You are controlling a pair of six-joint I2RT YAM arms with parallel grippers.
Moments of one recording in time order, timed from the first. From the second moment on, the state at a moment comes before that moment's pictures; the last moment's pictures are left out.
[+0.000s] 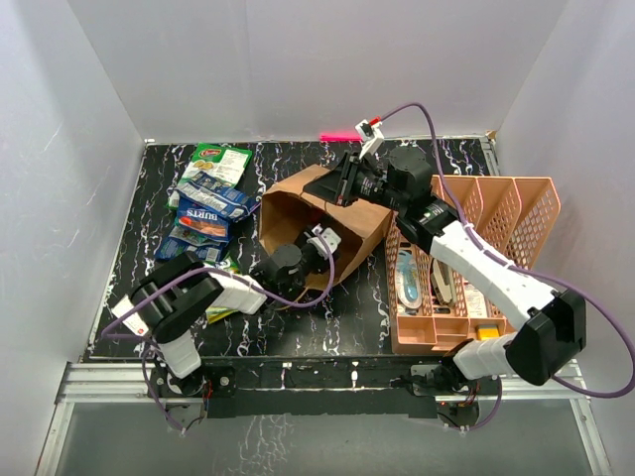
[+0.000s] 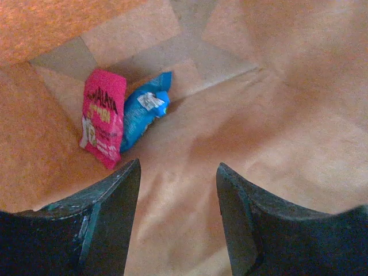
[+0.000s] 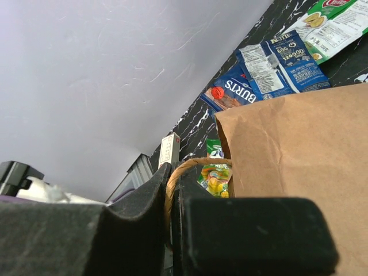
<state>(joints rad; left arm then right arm) -0.88 1.69 0.59 0.95 -0.18 0.29 0.57 1.36 1.22 0.09 -0.49 0.72</state>
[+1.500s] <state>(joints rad) -0.71 2.03 0.78 1.20 -0.09 0.26 0.57 1.30 1.20 0.04 -0.49 0.76</state>
